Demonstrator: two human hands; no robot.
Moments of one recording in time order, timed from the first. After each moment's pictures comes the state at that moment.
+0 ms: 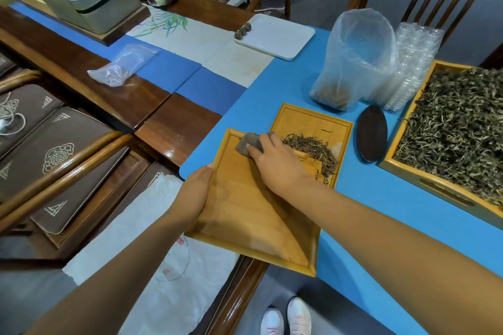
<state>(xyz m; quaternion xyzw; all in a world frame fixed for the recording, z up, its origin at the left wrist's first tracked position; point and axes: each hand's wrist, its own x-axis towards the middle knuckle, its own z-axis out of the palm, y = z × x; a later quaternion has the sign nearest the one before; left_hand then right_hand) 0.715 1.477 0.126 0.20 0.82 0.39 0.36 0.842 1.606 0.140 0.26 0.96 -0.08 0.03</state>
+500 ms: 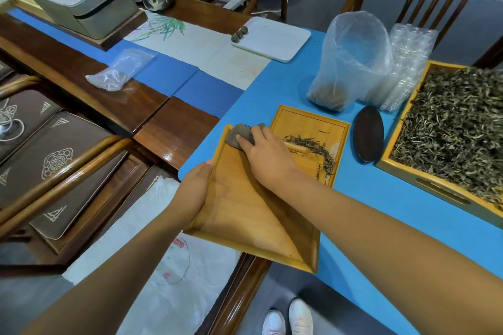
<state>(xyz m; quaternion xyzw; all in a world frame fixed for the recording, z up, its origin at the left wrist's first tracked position) 0.711 1.487 0.130 0.16 0.83 0.41 0.36 0.826 1.609 0.147 0.28 0.96 -0.08 -0.02</state>
